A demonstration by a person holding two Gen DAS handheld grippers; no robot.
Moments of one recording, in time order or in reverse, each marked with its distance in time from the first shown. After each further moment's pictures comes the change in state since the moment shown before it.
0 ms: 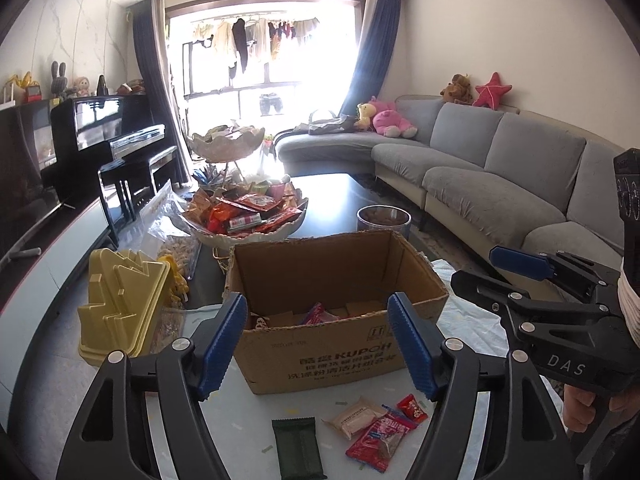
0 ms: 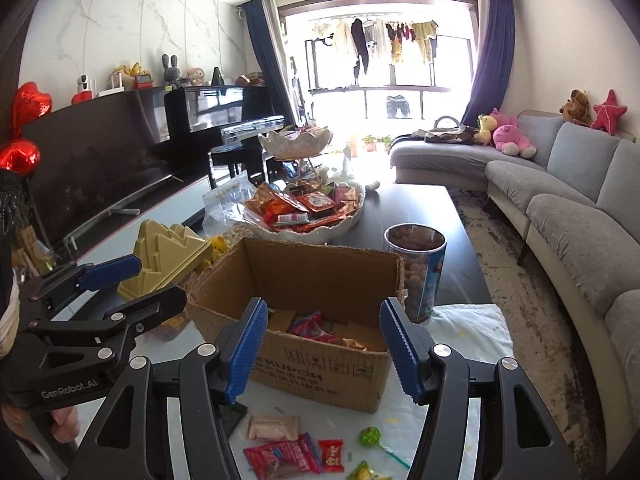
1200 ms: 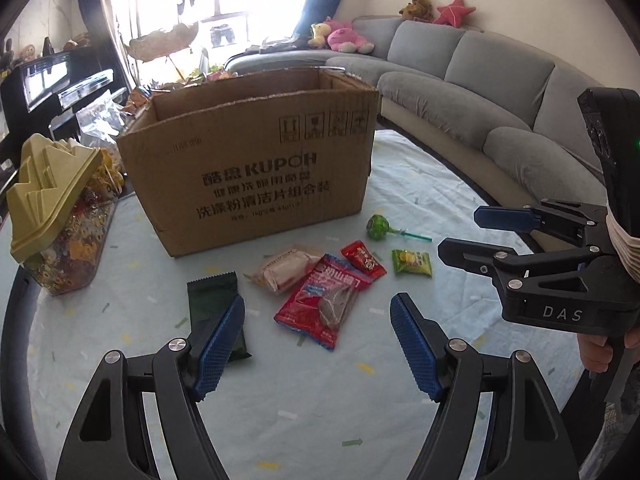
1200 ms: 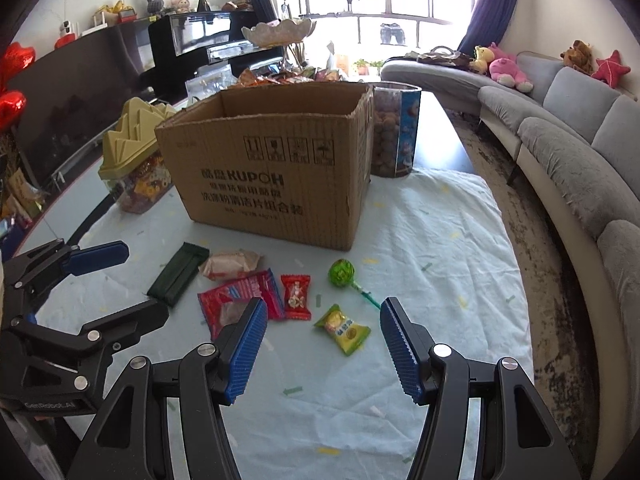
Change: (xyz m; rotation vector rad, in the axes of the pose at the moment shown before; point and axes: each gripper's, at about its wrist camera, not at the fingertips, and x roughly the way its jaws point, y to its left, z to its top) left arm 0.032 -0.048 -0.128 0.083 0.297 -0.145; right arm 0.005 -0.024 -0.127 0.003 0.317 -0.033
